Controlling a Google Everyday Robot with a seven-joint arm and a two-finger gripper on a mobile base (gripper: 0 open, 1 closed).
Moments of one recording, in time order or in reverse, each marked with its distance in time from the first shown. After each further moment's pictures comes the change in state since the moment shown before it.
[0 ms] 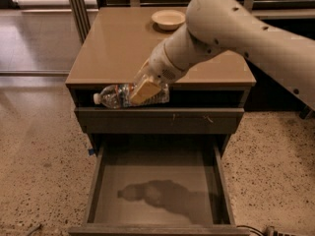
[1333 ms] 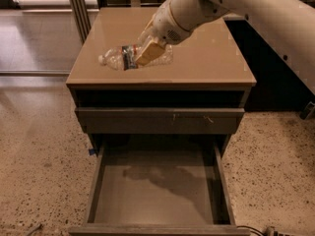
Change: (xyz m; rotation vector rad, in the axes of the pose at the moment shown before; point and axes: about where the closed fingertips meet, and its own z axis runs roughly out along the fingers) arm -0.030 -0.092 -0.044 0.137 -0.020 -0.117
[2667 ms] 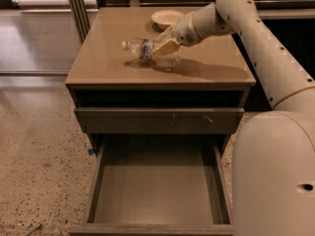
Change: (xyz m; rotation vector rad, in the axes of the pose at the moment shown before) arm 0.095 -0.102 0.059 0.000 -0.209 0.214
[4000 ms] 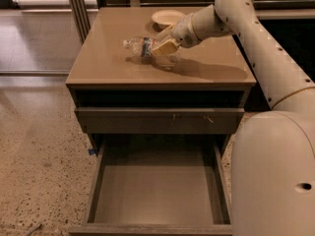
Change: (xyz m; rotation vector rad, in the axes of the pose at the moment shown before) arm 0.003 0.001 0.003 -0.004 0.001 0.003
